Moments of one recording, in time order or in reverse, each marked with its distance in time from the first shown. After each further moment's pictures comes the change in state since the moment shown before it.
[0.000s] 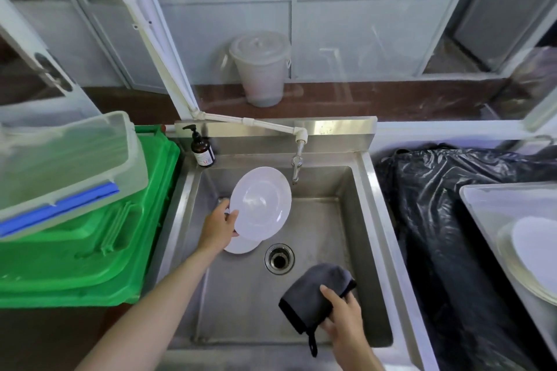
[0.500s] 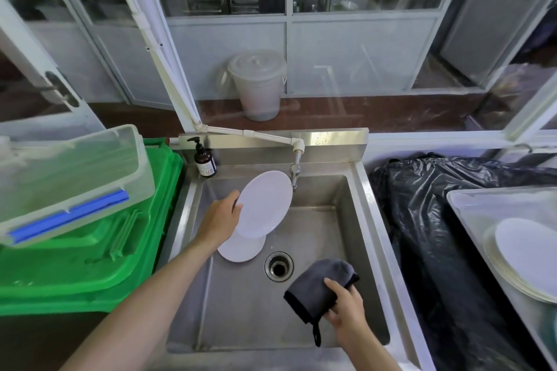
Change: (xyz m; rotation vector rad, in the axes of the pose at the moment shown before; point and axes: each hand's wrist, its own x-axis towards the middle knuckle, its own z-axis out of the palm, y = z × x) left_hand -0.002 0.042 -0.032 0.419 0.002 0.266; right_hand -0.015 -0.017 0.003 0.023 -0.005 -0.025
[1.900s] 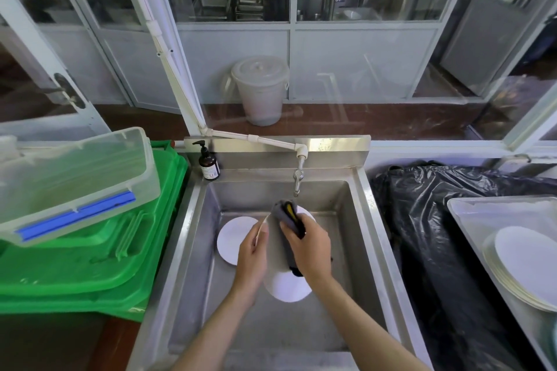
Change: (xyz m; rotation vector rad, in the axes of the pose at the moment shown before) left_hand -0.103 0.091 0.025 -0.992 0.045 -0.301; right_hand -0.036 -0.061 0.116 -0.927 -0.106 -0.972
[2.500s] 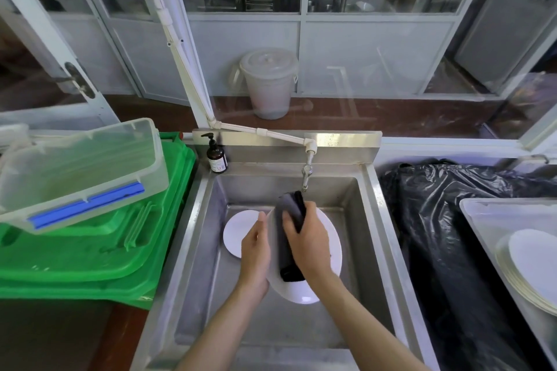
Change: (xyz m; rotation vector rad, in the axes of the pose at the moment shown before) left_hand -0.006 0.024 0.004 -0.177 0.158 -0.189; right_hand -0.005 -0.026 0.004 0.040 -0.071 0.021
